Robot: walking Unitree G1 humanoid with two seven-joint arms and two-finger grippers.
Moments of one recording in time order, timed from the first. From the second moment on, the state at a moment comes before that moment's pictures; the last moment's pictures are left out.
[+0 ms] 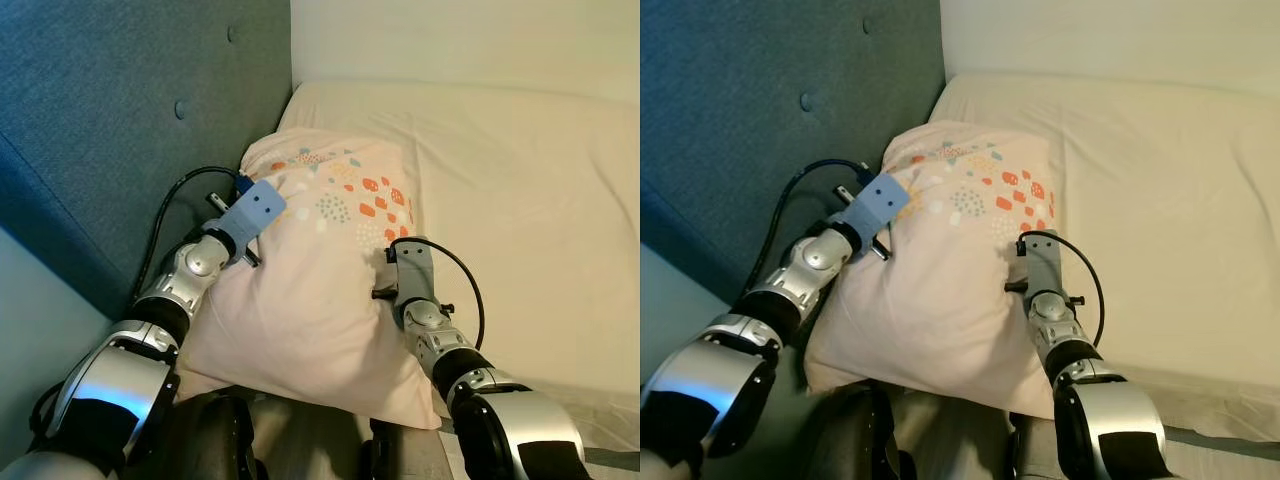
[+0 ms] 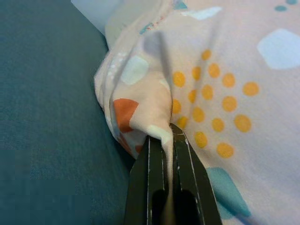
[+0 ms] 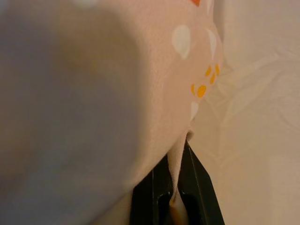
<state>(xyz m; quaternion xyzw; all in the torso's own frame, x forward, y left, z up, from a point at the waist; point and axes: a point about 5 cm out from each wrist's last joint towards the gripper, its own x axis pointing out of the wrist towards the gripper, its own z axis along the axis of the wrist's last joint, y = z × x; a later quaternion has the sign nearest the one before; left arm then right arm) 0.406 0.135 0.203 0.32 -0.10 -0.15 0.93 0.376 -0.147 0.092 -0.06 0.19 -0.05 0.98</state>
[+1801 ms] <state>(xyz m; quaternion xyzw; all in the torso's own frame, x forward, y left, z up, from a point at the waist) 0.383 0.205 0.210 0.19 -0.12 -0.17 0.96 0.356 -0.195 0.109 -0.11 0.06 -0.20 0.97</state>
